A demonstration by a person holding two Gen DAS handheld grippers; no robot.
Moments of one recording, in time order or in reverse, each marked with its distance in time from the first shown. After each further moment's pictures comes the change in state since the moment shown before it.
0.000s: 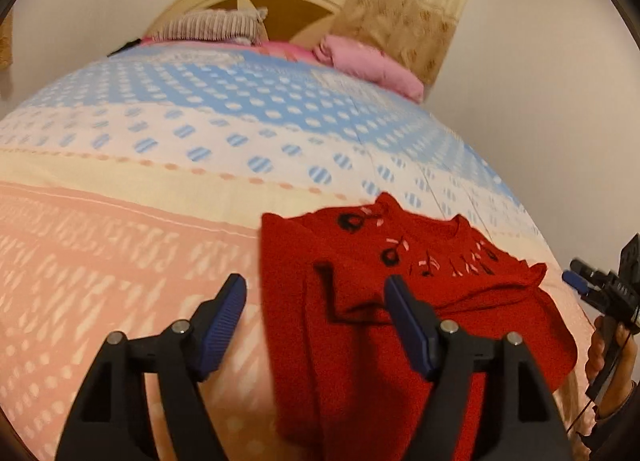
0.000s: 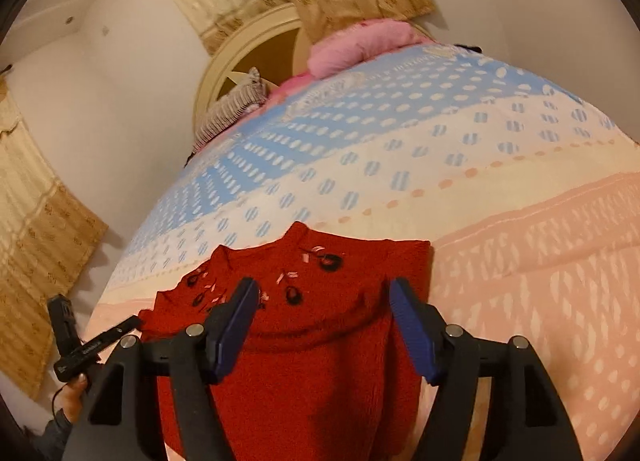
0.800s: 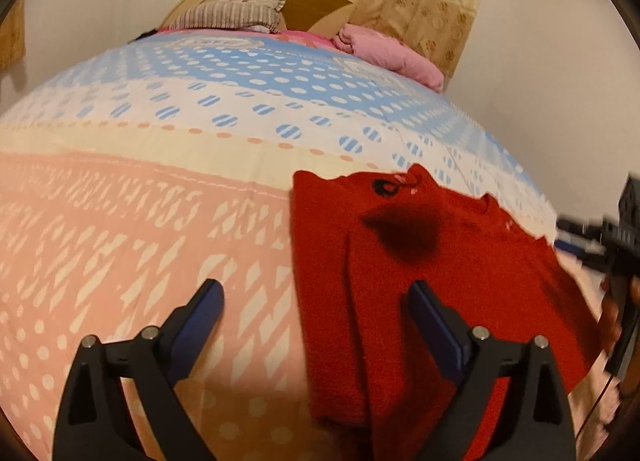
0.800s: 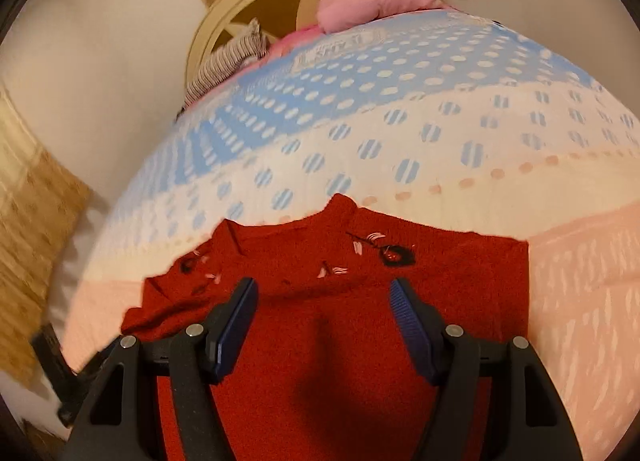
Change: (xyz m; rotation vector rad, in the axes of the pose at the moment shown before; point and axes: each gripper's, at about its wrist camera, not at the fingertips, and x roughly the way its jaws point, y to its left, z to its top) left arm 0.018 0.017 -0.024 -0.034 0.034 0.066; right arm 0.083 0.056 0.010 -0.009 0.173 -0.020
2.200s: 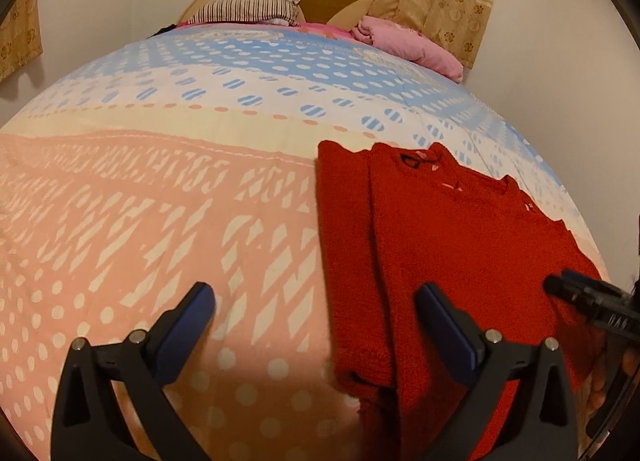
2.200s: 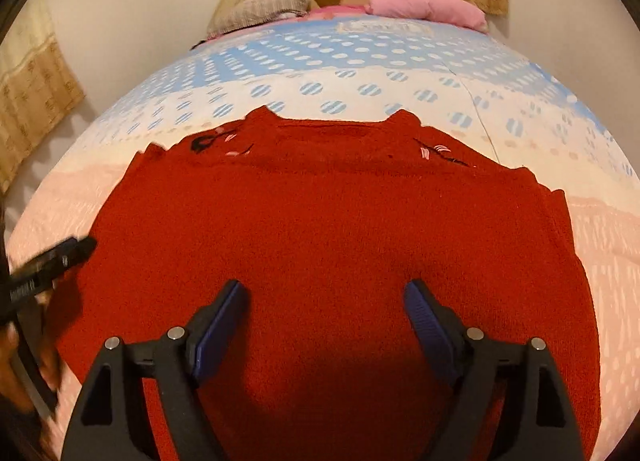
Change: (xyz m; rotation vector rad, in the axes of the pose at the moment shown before) left arm -0.003 0.001 -0.018 0.019 0.022 0.099; right arm 0.031 0.065 -0.070 -0.244 0.058 -0.173
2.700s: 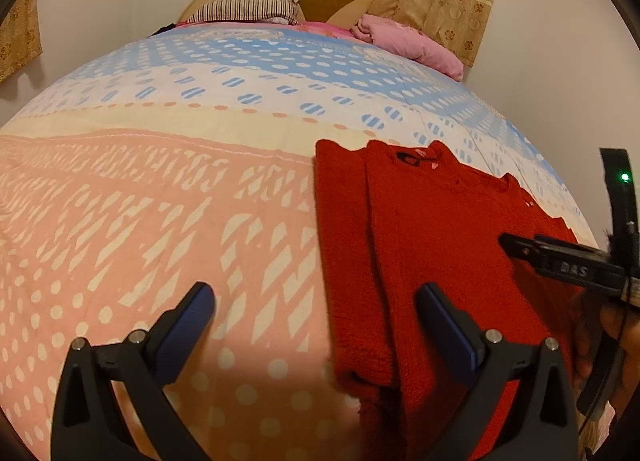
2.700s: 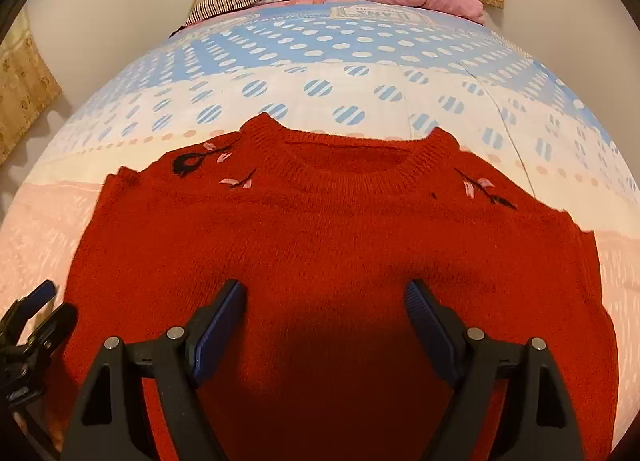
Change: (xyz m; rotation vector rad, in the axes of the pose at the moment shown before) left arm 0.002 -0.002 0.000 0.003 0.006 0.000; right arm 0.046 0.035 0.036 -0.048 0.051 -0.081
